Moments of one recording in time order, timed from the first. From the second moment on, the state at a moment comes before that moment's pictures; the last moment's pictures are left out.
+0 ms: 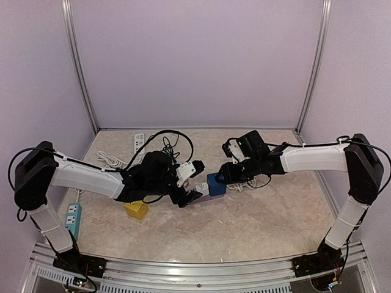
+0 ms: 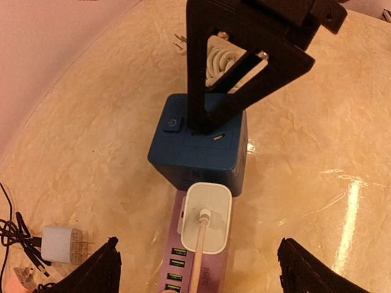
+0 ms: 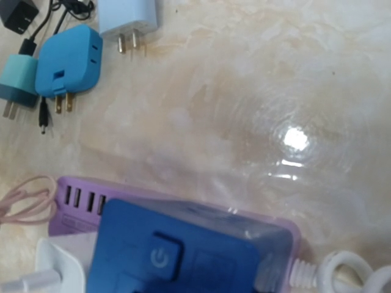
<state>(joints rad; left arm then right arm) -0.92 1.71 0.92 0.21 0.07 0.30 0.72 1.71 1.08 -0.18 -0.21 0.44</state>
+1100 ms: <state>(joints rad) -1.06 1.72 0.69 0.57 -0.14 0.16 0.72 1.73 1.09 -0.16 -0.22 0.41</state>
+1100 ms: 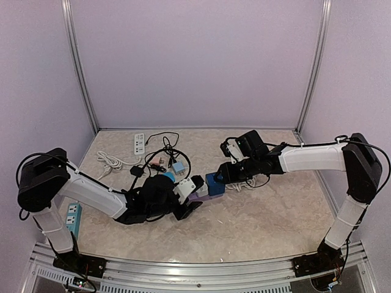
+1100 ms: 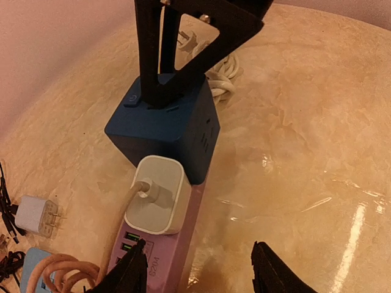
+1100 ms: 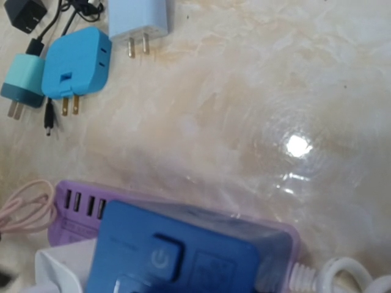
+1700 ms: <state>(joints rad) -1.00 1.84 0.84 0.53 -0.17 0.24 0.72 1.74 1.12 -0.19 -0.22 0.38</state>
